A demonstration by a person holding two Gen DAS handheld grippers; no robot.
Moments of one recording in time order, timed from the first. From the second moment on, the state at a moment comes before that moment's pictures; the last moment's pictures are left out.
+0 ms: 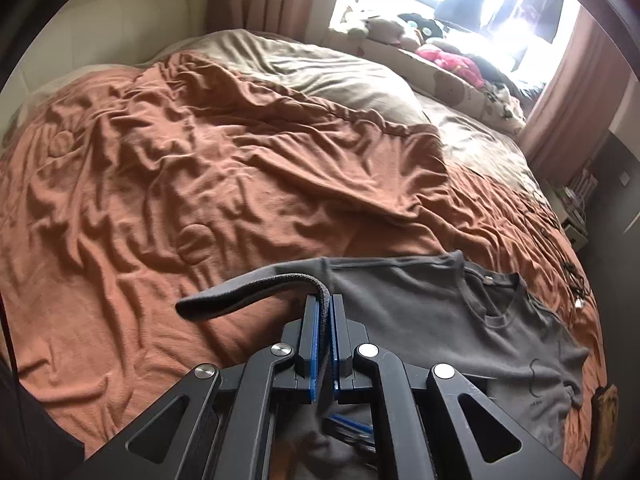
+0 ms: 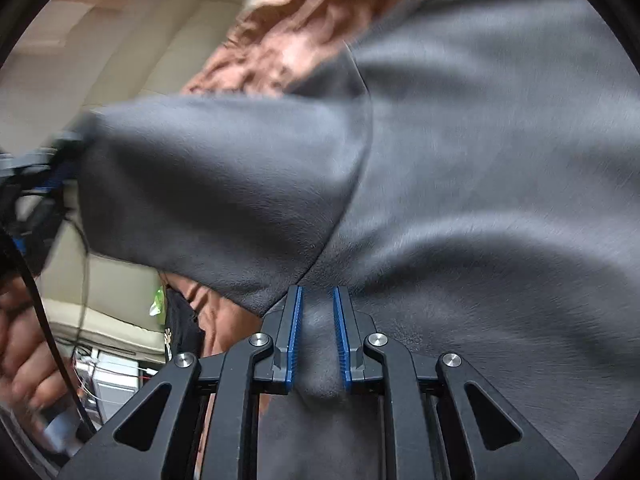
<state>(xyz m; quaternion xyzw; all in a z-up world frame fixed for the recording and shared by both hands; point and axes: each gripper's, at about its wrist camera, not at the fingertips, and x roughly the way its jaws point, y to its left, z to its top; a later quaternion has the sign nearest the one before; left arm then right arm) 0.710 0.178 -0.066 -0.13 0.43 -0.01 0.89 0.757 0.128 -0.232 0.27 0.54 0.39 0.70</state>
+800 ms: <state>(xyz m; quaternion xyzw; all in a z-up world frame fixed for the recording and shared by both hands) 0.710 0.054 -0.091 -0.10 0.49 -0.14 0.85 0.745 -0.008 -0.173 0.24 0.49 0.30 0.78</state>
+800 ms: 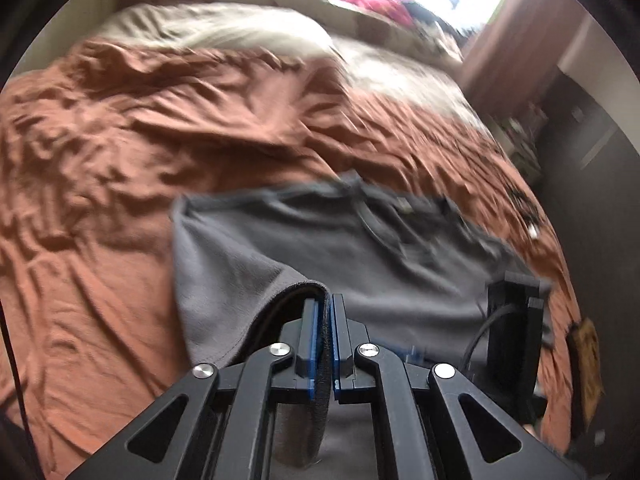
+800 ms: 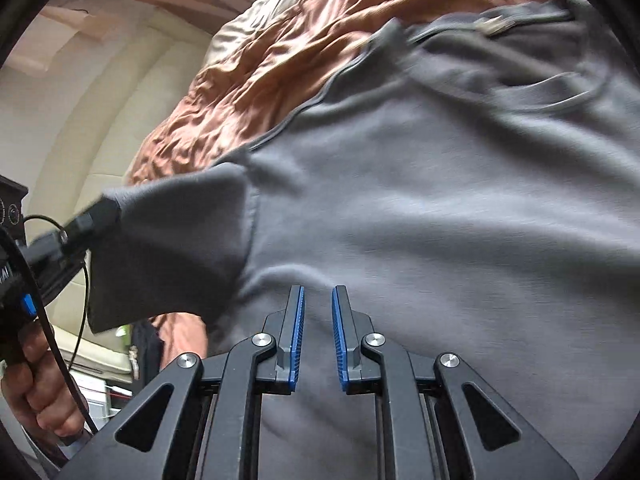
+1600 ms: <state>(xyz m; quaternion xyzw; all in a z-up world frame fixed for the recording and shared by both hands) 0.736 0.103 -0.210 -0.16 0.57 -0.02 0.81 0.748 -0.022 -0.176 0.16 0.47 0.31 0.81</state>
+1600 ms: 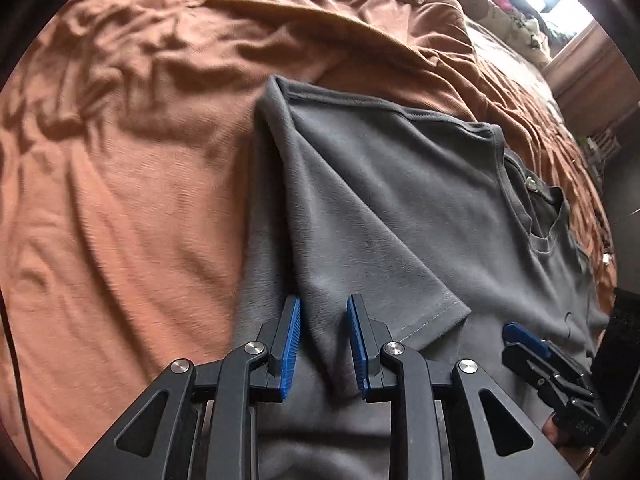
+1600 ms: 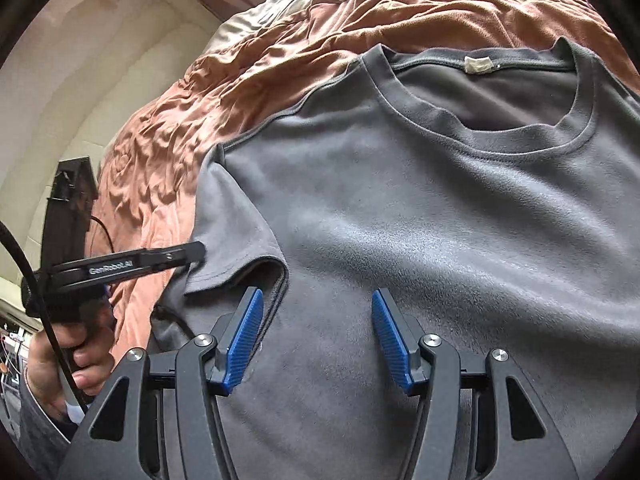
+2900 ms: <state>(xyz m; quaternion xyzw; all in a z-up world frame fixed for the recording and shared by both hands) 0.756 0.105 -0.163 -0.14 0.49 -0.05 0.86 0.767 -0.021 -0.179 0.19 0.46 0.31 0.81</state>
